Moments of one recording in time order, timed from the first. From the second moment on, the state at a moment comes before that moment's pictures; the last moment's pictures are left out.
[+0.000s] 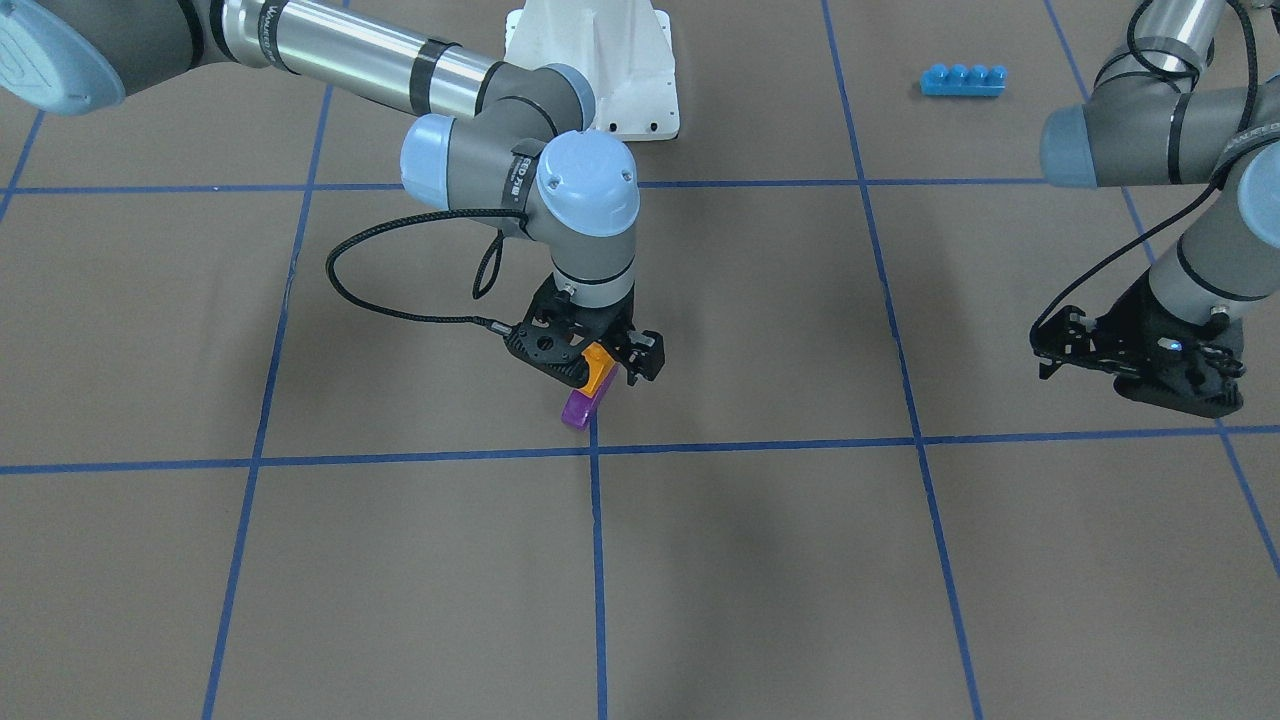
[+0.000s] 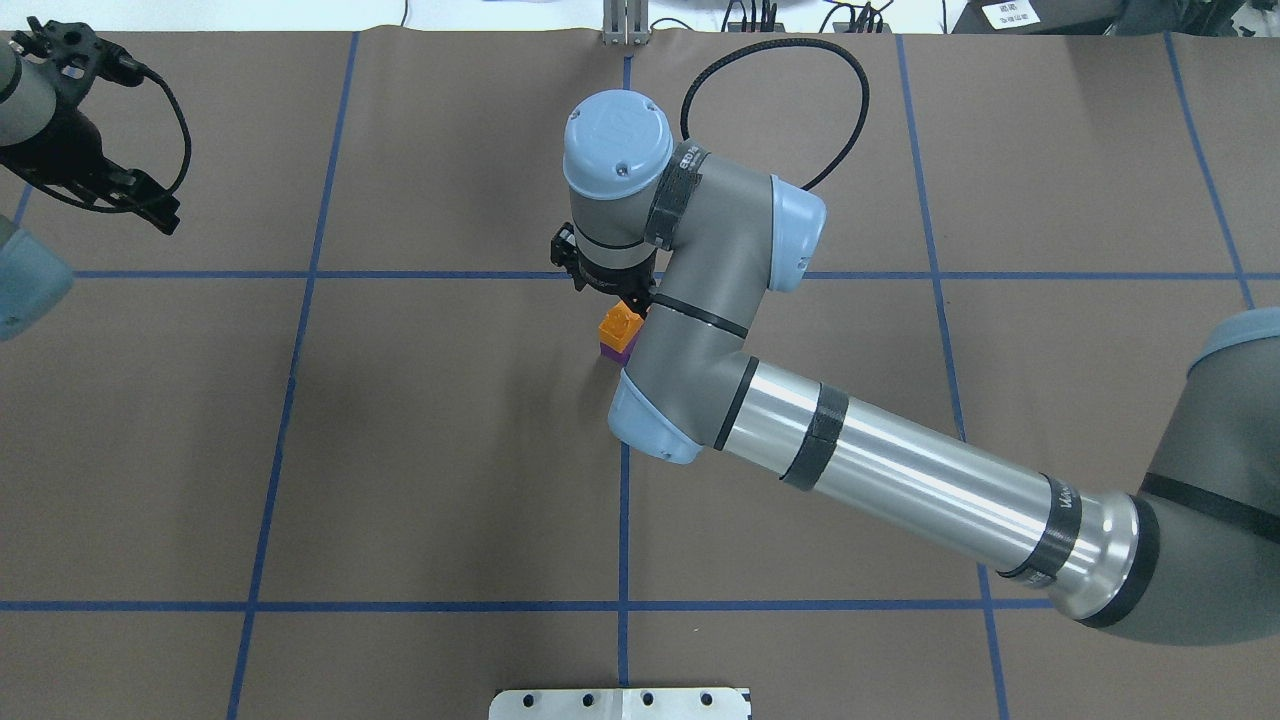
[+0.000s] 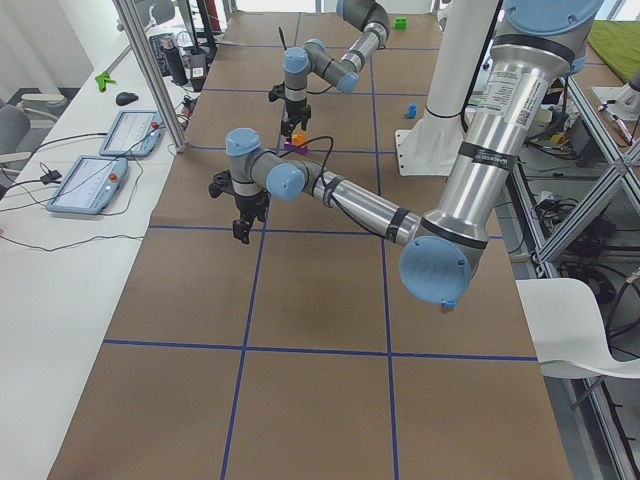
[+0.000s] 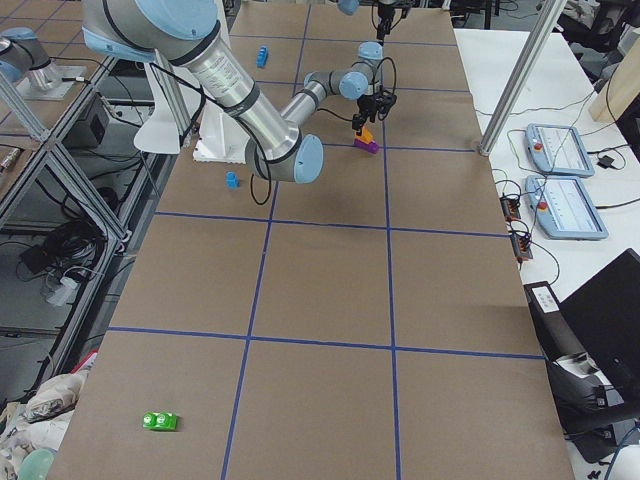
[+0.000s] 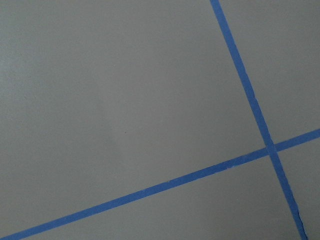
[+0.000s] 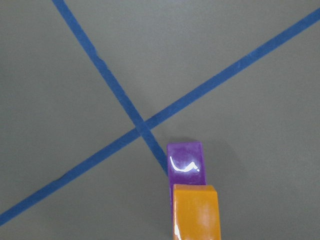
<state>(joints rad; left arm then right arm) -1.11 -1.89 -1.65 -1.63 -2.15 -0.28 0.59 -0.60 1.32 -1.53 1.92 1.73</state>
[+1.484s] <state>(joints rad) -1.24 -1.75 -1.64 -1.67 -2.18 -0.20 1.15 -1.28 1.68 -1.53 2.20 0.53</state>
